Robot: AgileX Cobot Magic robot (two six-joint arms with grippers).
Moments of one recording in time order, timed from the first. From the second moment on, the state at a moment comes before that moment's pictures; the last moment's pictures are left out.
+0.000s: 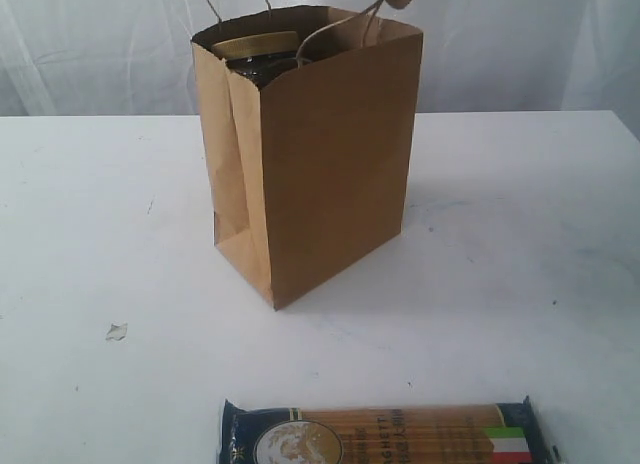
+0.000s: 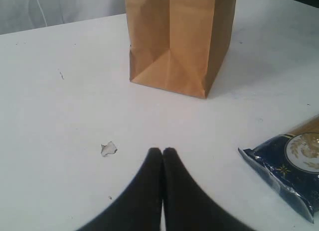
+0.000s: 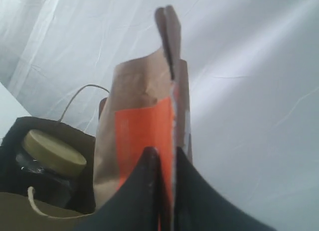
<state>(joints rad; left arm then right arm) -0.53 0.01 0.02 -0.10 0.31 0.06 0.56 1.16 -1.17 -0.74 0.12 0.11</state>
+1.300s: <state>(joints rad) -0.53 0.01 0.02 -0.10 0.31 0.06 0.43 1.44 -1.19 -0.76 -0.22 0.07</state>
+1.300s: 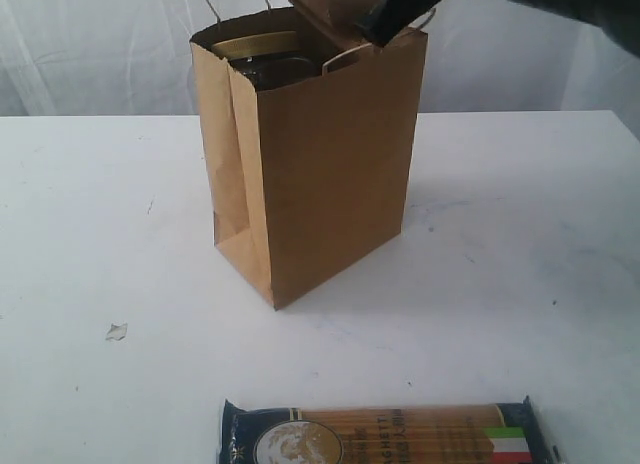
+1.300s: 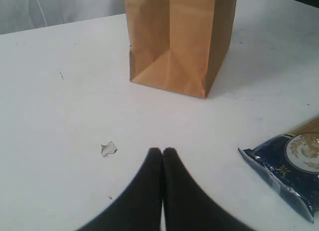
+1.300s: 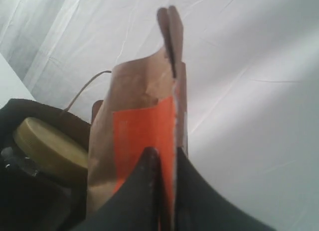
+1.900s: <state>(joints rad) -0.53 0.01 0.02 -0.10 0.31 0.06 0.43 1.57 -1.22 -0.76 -0.10 0.25</state>
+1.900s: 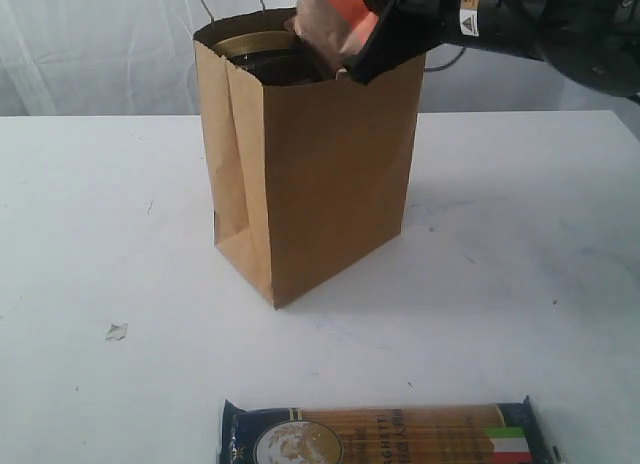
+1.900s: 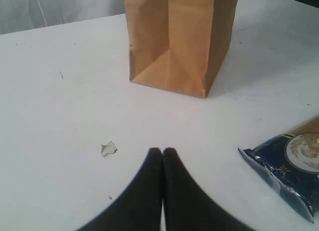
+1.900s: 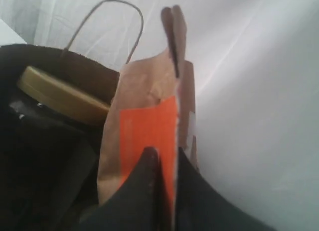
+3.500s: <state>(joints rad) -0.53 0.01 0.02 -0.10 0.31 0.06 0.45 1.08 -1.08 -0.76 0.18 0.36</state>
